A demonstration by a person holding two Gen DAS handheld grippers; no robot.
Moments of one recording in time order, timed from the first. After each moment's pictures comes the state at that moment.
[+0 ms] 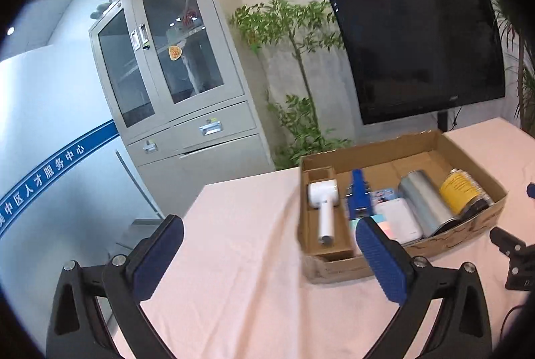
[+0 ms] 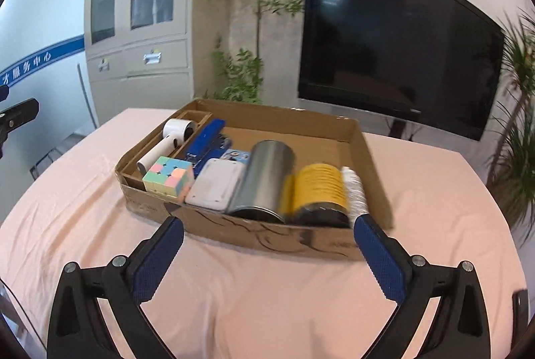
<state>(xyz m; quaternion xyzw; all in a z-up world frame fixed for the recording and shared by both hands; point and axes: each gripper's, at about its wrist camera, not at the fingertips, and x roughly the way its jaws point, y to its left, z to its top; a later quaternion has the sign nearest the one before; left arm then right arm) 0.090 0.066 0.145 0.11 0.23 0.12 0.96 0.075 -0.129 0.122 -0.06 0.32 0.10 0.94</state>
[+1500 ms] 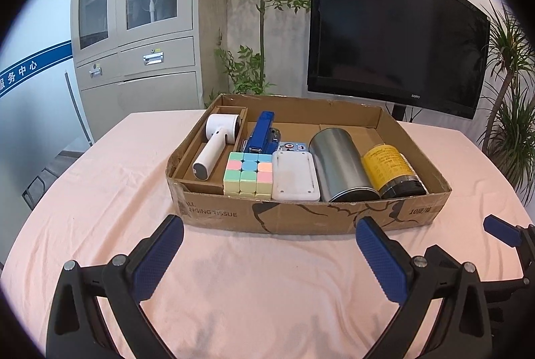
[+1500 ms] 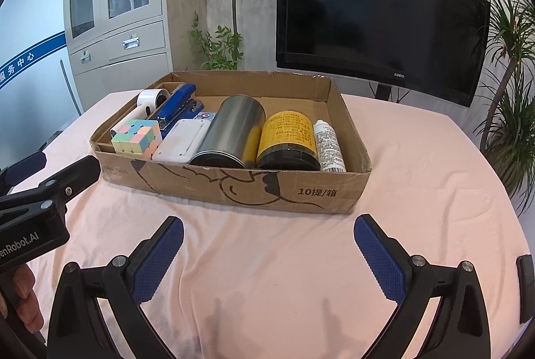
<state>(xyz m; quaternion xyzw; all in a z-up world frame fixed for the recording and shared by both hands) 0.102 -0.001 0.063 -0.03 0.30 0.04 0.95 0.056 -0.167 0.068 -0.04 0.37 0.06 0.93</state>
